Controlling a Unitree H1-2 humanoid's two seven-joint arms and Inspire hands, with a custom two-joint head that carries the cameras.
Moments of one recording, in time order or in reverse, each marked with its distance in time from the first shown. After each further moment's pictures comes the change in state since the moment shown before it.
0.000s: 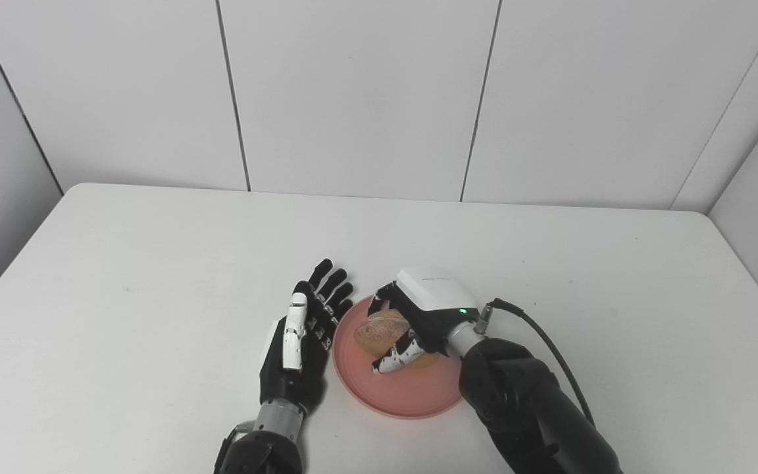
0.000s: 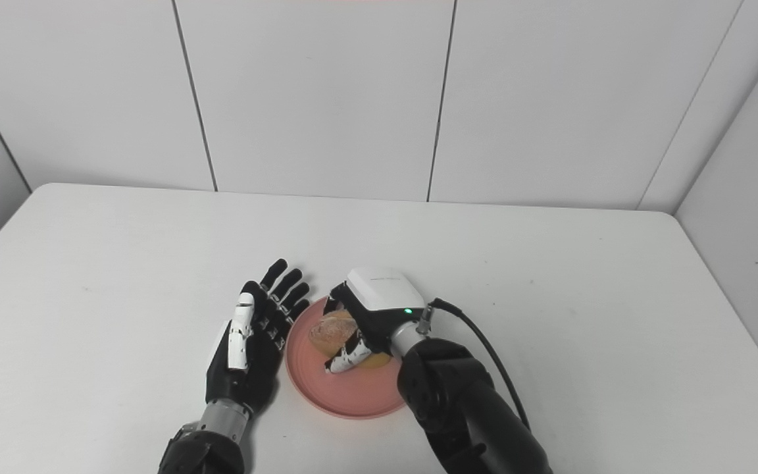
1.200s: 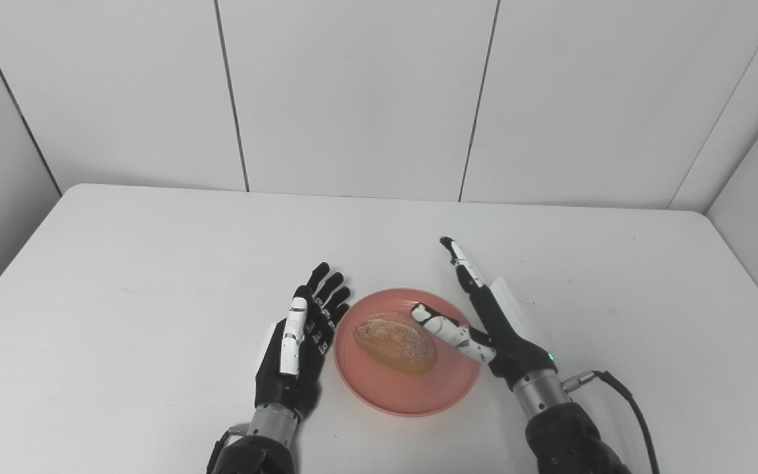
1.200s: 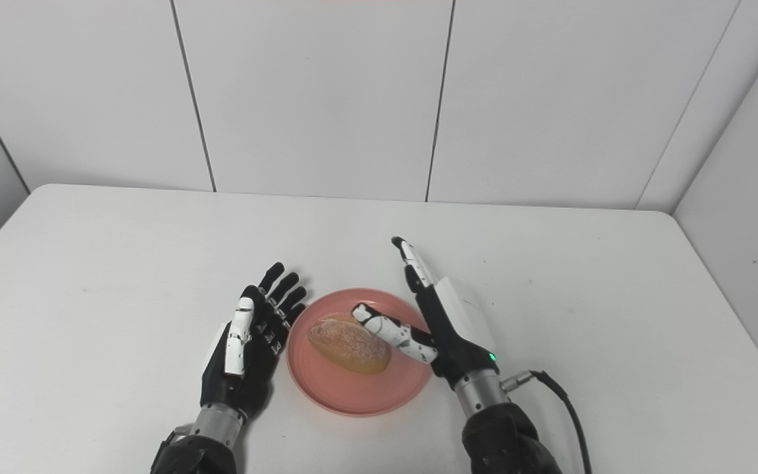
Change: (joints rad) left arm 0.020 0.031 -0.012 -0.026 0.035 -0.001 -0.019; right arm 0.336 0.073 -0.325 -0.142 0.425 -0.263 -0.456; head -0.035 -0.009
